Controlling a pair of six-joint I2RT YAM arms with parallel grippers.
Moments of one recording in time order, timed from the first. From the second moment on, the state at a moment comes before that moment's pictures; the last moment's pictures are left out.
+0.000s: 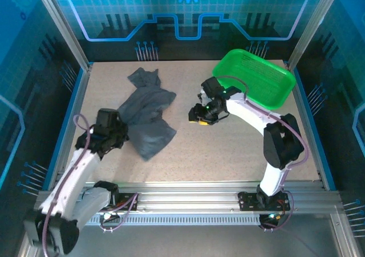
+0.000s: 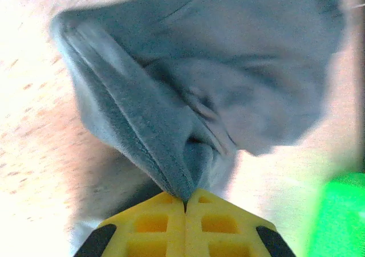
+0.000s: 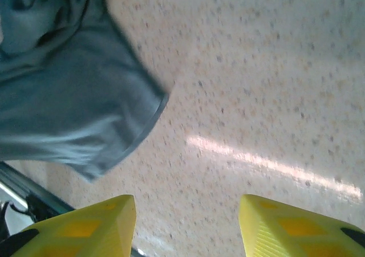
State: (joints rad) left arm -0.14 0.86 0.76 -0.75 -0.08 -1.34; right arm 0.52 1.81 1.43 -0.80 -0.40 0.58
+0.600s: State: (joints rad) left arm -0.13 0.72 0.78 -0.89 -0.17 -1.29; right arm 0.60 2.64 2.34 -0.68 -0.42 0.84
